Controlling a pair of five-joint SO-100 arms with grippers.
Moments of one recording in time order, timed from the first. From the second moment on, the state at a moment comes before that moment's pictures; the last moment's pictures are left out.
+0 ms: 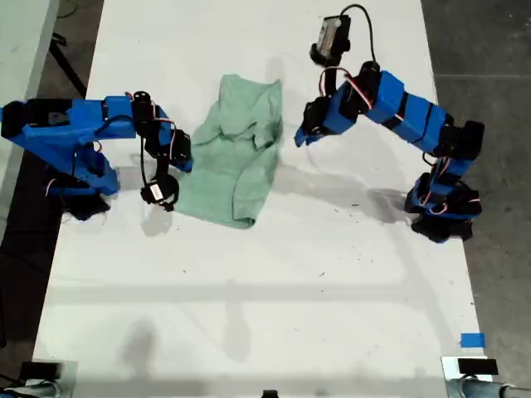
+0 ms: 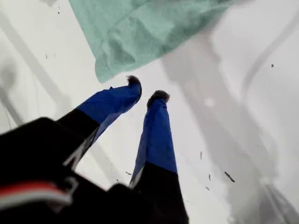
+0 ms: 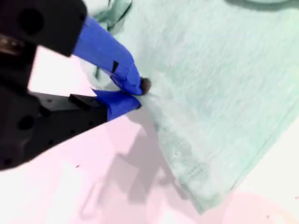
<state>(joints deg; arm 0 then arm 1) -18.6 104.7 115.2 72.8 21.2 16.2 86.5 57.5 90.5 -30.4</state>
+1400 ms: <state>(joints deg) -3.3 108.8 92.6 99.5 20.7 0.2 85.8 67.6 84.3 -17.1</state>
